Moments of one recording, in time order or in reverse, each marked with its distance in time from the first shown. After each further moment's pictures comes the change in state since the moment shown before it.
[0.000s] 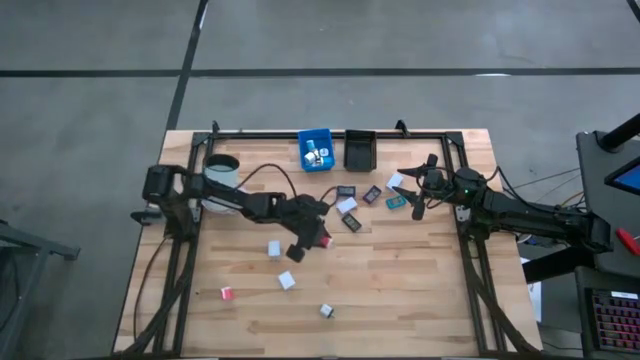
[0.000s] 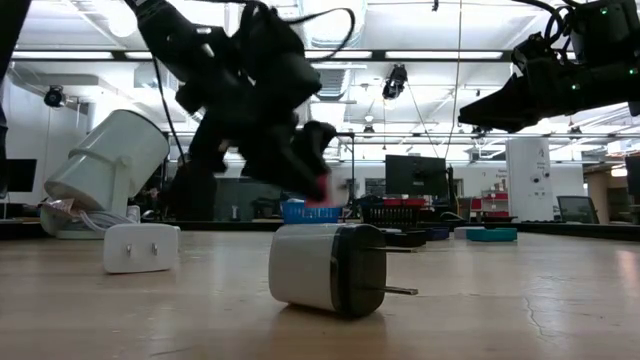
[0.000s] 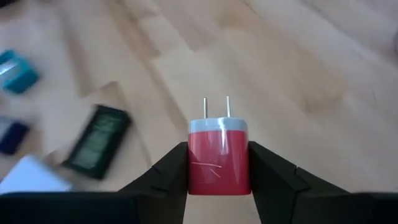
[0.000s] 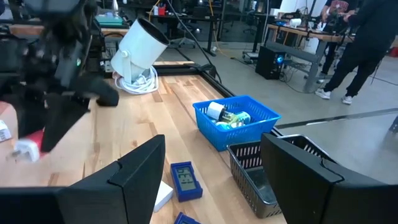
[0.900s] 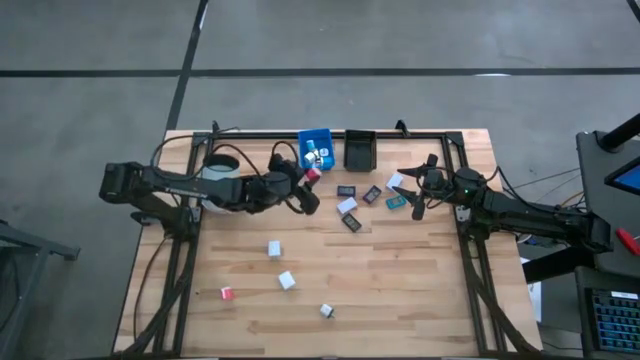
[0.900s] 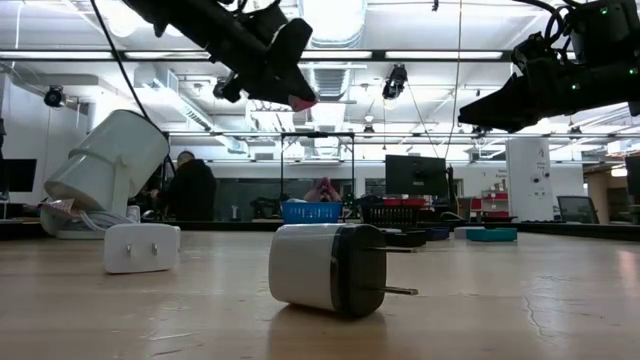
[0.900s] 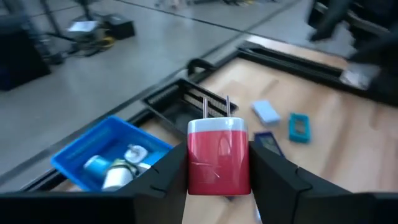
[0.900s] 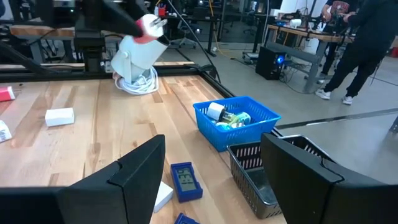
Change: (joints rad) left arm 0.026 -0.338 -0.006 -0.032 -0.881 -0.735; right arm 0.000 0.000 0.000 0.002 0.000 0.000
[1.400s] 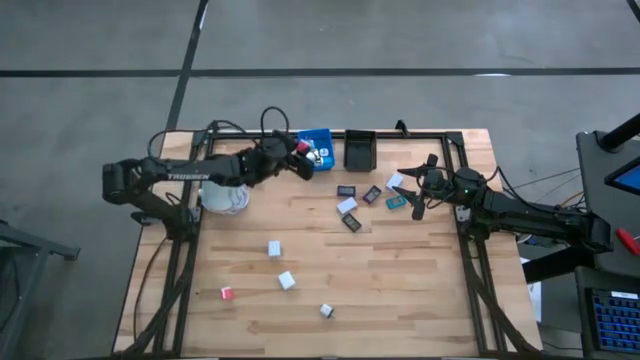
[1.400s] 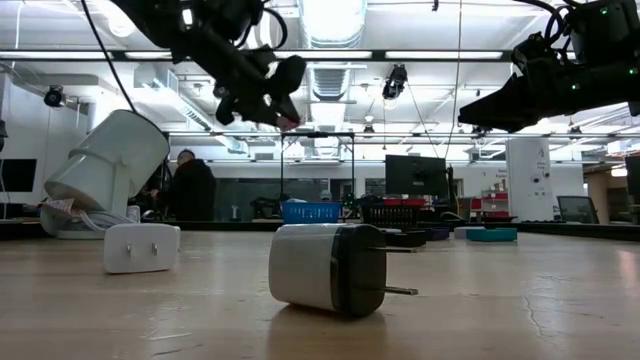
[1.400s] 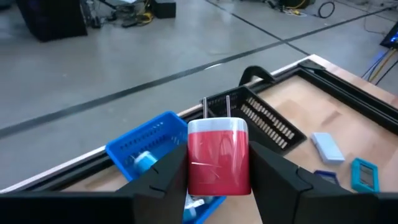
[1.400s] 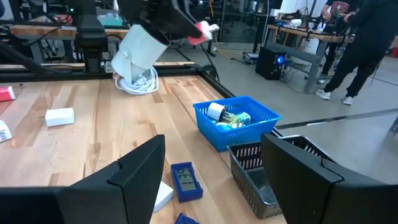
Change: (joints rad) left arm 0.264 0.002 0.000 -0.007 0.125 -0.120; right arm 0.000 0.000 0.000 0.000 0.000 0.000
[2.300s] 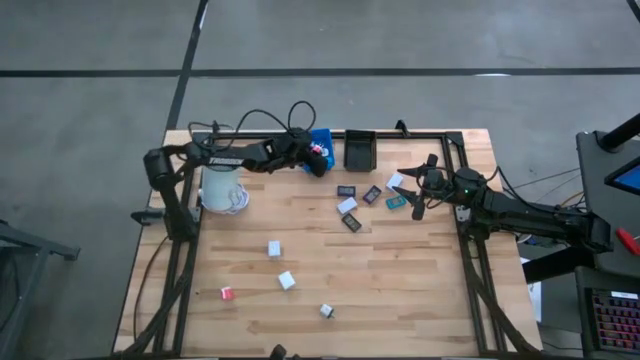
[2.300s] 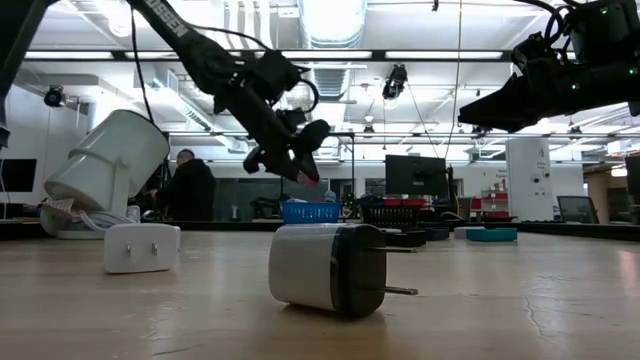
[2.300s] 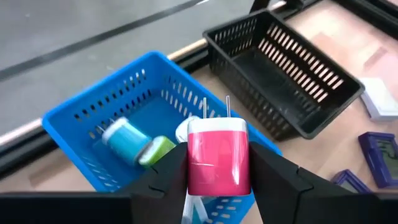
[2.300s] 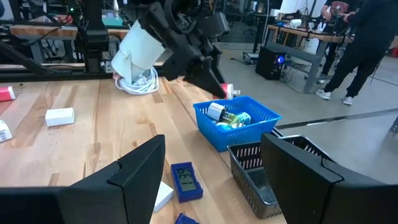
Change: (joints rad) left arm 0.152 0.344 0.169 -0.046 0.264 0.025; right arm 0.000 0.000 0.000 0.000 0.000 0.000
